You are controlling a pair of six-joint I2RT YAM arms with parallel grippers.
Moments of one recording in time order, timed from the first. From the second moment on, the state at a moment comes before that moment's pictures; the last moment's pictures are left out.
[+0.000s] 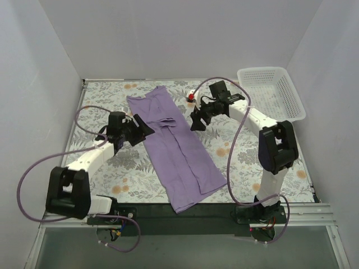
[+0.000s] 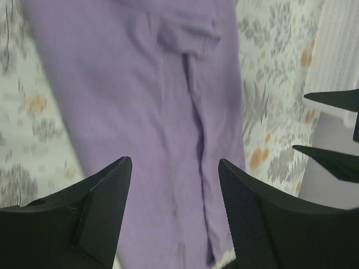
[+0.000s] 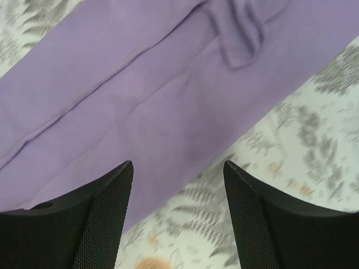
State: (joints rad) left arm -0.20 1.23 0.65 -0.11 0.33 -0.78; right arm 0.43 1.81 1.40 -0.57 -0.77 -0.65
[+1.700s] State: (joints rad) left arm -0.14 2.09 1.34 -0.09 0.37 -0.76; right arm 0.62 2.40 1.96 -0.40 -0.33 -0.67
